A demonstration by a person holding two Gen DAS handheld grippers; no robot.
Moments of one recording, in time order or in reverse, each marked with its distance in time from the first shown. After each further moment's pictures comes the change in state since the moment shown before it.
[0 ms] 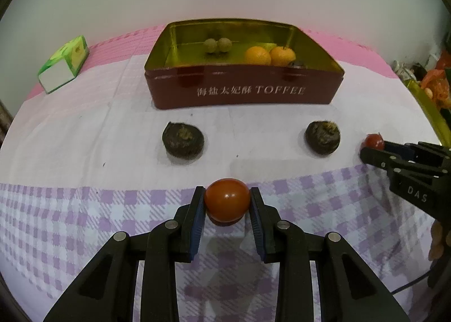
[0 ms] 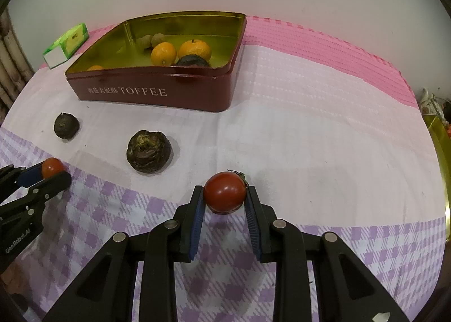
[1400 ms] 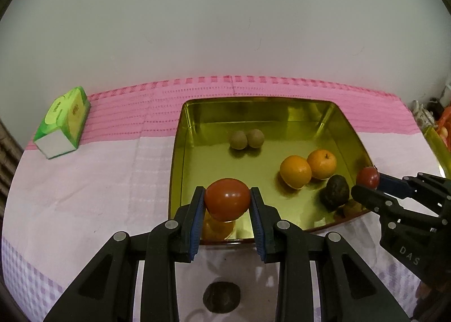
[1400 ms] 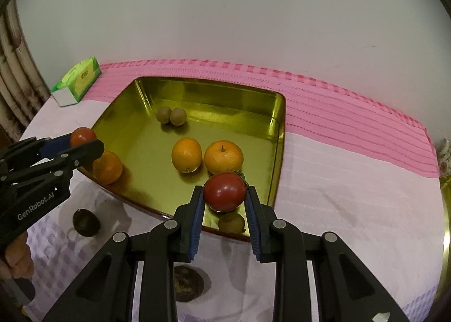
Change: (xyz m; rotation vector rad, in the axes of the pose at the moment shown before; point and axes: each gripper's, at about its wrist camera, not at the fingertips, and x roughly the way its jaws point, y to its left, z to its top) left arm 0.025 0.031 0.136 -0.025 -0.077 0.049; right arm 0.016 0.026 0.110 -0.058 -0.083 0.083
